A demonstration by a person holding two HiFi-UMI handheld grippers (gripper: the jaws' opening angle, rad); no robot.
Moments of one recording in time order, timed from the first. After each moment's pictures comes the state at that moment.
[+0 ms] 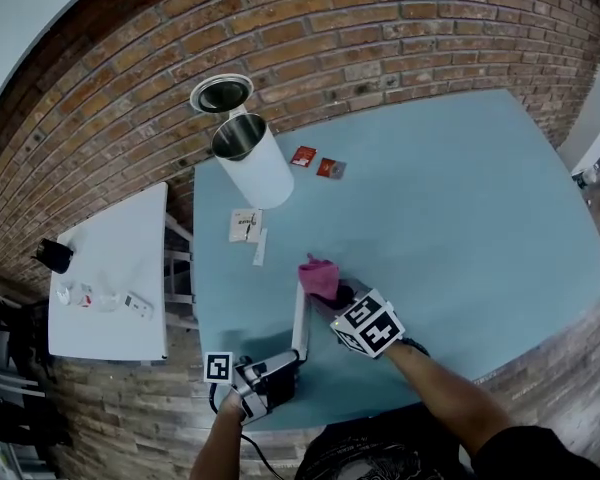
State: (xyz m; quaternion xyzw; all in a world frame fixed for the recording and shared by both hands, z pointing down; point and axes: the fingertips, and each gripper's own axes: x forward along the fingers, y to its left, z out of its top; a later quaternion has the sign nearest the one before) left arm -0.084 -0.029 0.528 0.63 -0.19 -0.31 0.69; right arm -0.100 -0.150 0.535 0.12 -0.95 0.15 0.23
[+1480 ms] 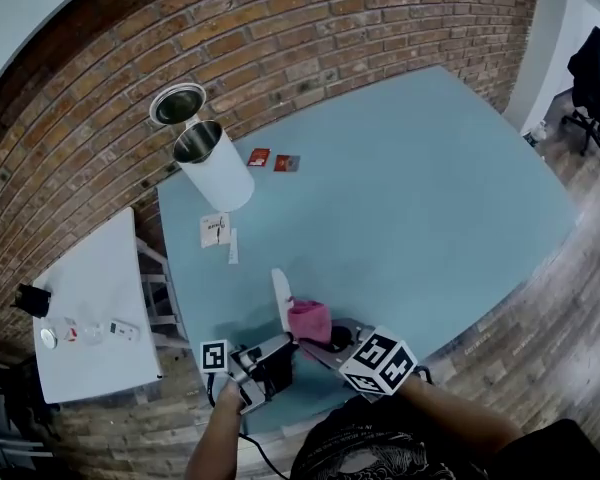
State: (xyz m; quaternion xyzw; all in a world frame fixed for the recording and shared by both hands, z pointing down) left arm -0.079 -0.029 0.521 0.64 -0.11 -0.27 0.71; right arm -0.070 -0.023 0.501 0.13 -0.95 0.22 0.16
